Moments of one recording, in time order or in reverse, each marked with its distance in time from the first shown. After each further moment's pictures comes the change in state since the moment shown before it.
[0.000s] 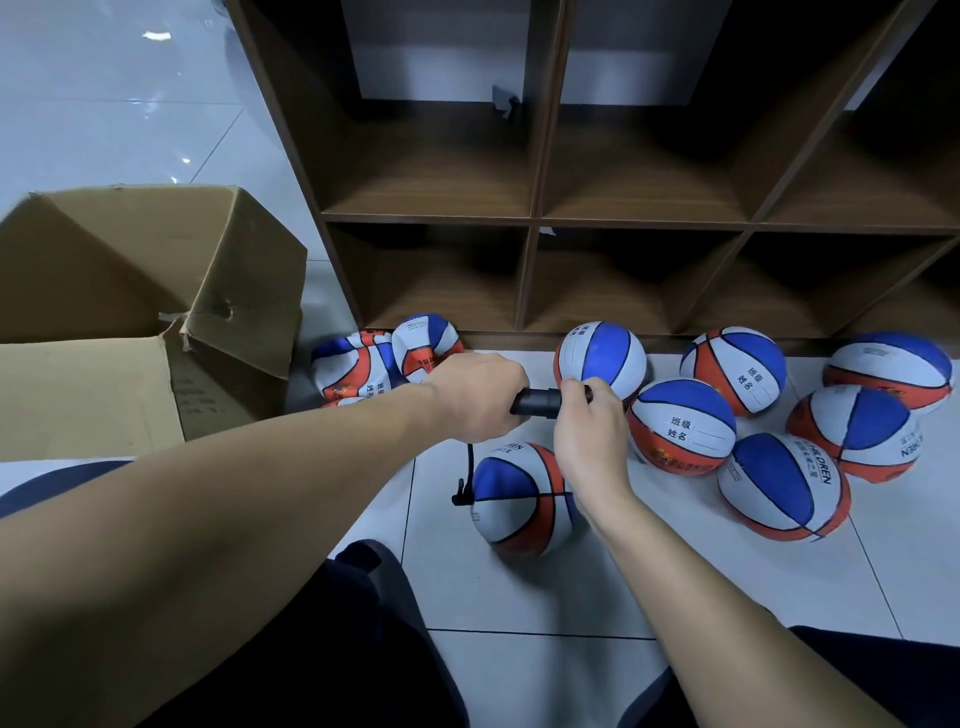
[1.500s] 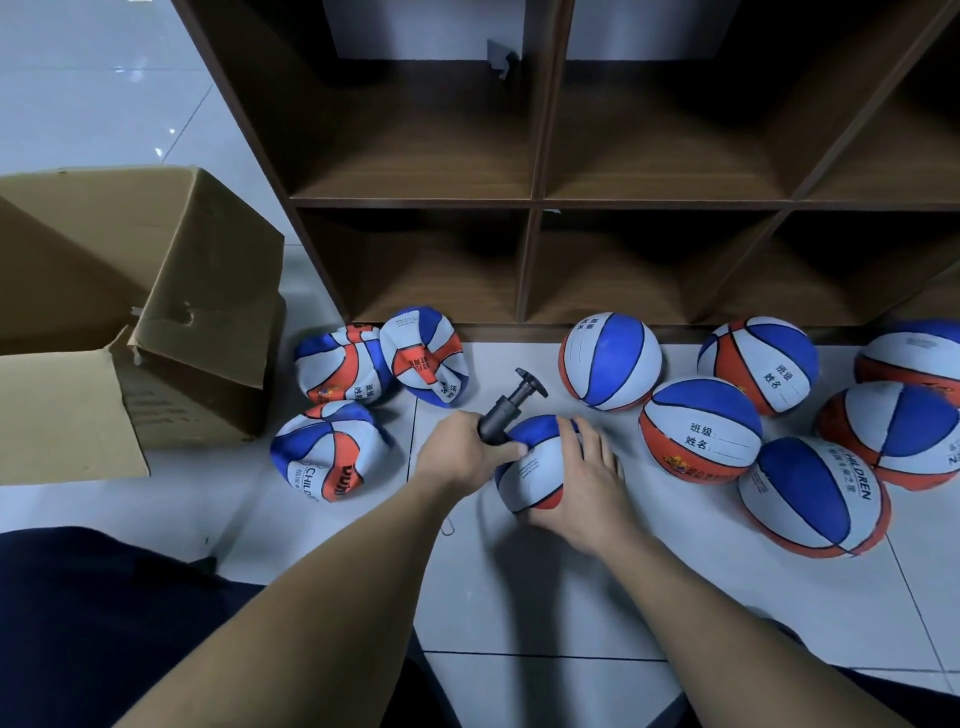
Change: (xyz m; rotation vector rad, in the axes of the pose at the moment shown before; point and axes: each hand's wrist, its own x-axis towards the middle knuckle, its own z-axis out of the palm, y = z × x) left_hand 0.021 -0.012 0.124 -0.950 0.013 -0.630; right_hand 0.055 0.131 0.021 -0.869 -0.265 -0.355
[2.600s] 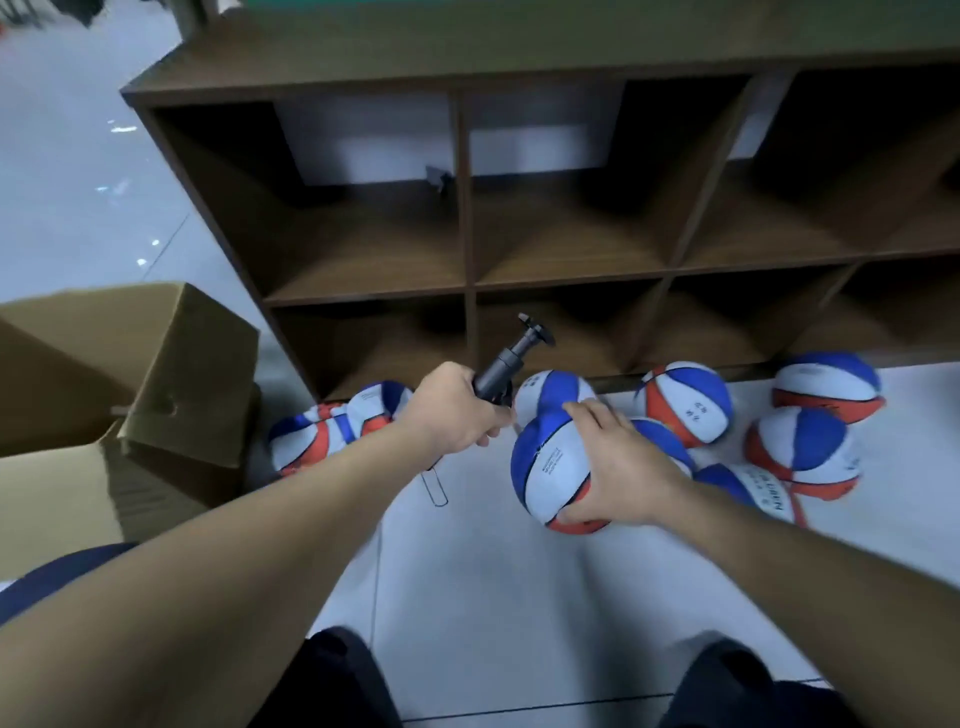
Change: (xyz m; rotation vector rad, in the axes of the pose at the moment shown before) left_hand -0.070 0.163 -0.066 0.013 0.031 0.248; right_hand -0.007 0.028 -0.177 -0.176 -0.091 -0.176
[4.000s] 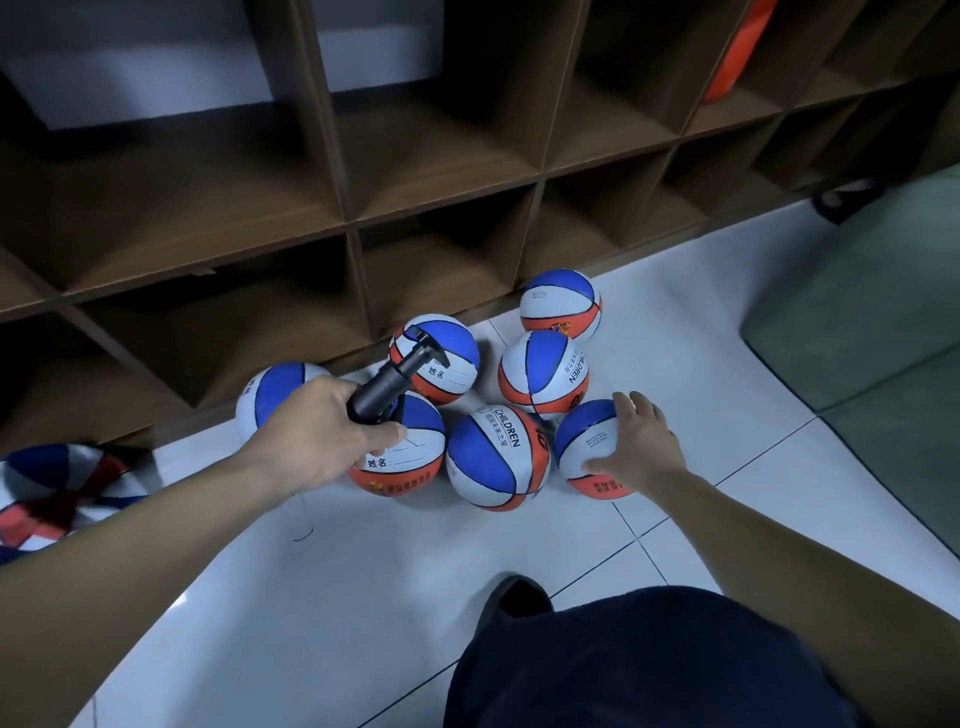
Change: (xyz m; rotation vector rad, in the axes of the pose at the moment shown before) left_hand 0.029 0.117 0.196 0.200 -0.274 0.122; right_hand -0.149 0.362 0.060 0.087 0.091 0.826
